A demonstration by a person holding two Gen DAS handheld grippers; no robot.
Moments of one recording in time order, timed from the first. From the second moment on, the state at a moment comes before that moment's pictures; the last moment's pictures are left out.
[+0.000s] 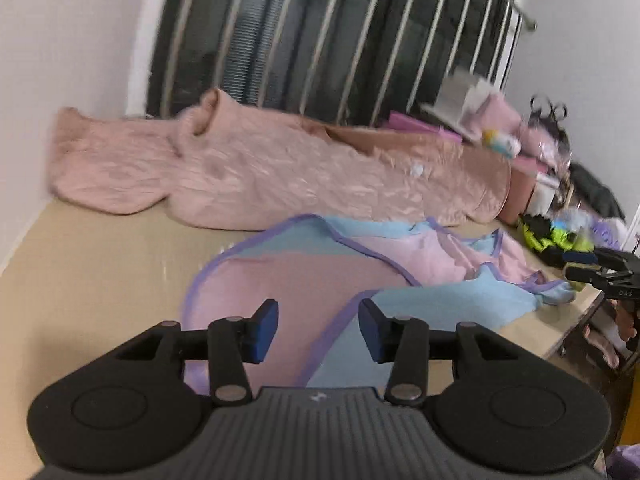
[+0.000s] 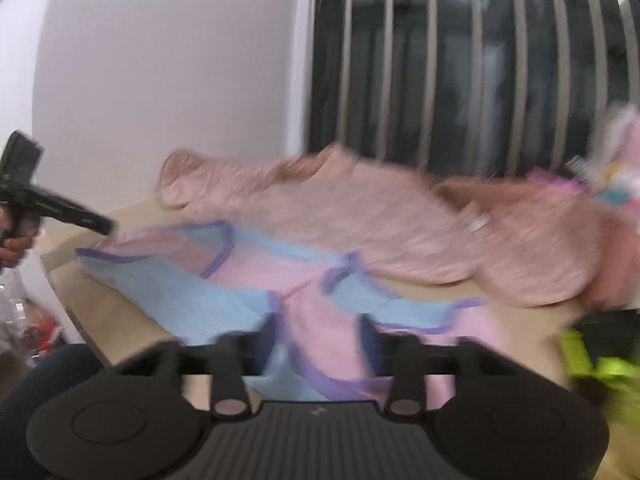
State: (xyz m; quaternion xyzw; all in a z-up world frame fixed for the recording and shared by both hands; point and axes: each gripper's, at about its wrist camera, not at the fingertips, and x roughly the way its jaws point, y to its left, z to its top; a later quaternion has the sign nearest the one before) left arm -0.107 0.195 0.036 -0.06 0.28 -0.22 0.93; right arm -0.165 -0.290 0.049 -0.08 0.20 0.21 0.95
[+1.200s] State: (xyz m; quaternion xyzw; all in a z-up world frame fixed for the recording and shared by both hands) left arm -0.128 0.189 0.025 -0.01 0.28 -0.15 0.95; right arm -0.130 -0.304 0.036 -0.10 0.27 0.08 0.95
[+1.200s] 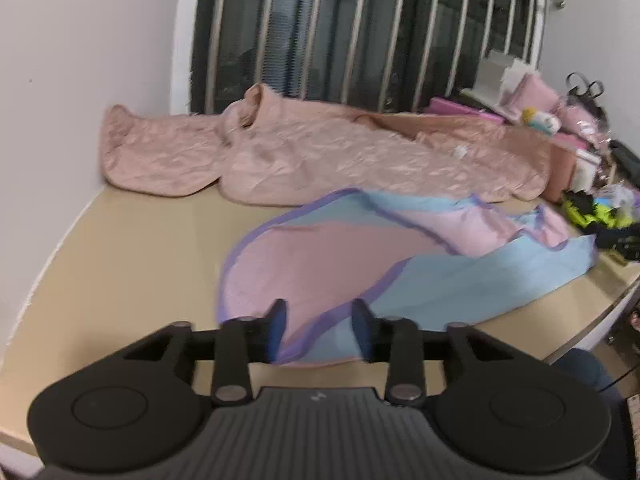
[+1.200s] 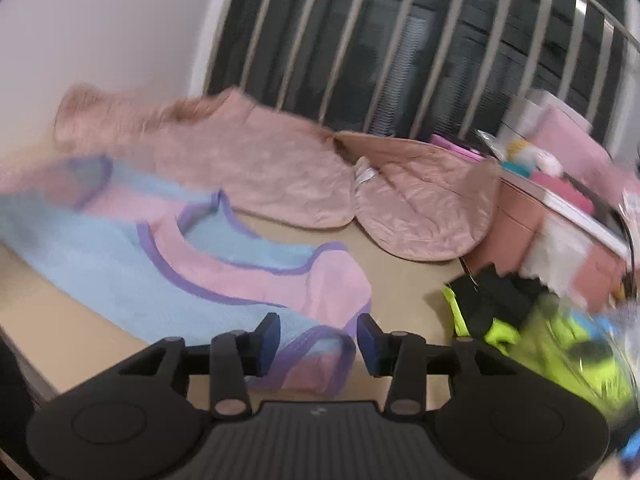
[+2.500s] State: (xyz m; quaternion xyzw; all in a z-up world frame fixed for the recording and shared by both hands) left arm 0.096 0.092 0.025 0.03 0.38 -0.15 0.91; right arm 0.104 -0.205 0.034 -0.01 0.40 0.19 0.90
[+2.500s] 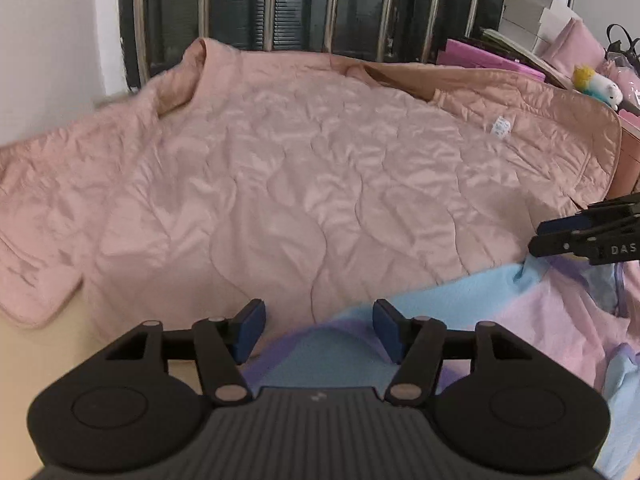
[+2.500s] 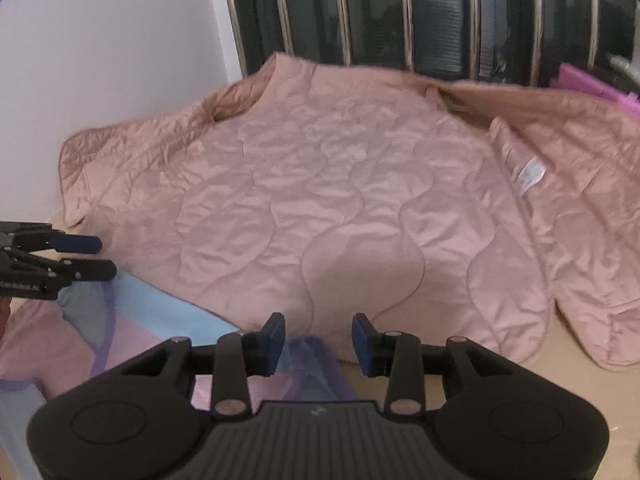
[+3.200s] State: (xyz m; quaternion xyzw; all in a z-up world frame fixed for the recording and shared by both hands) left arm -0.009 0.096 0.059 0.05 0.27 -0.16 0.95; right arm 0.007 -0.222 0.063 0.00 0.25 0.23 0.94
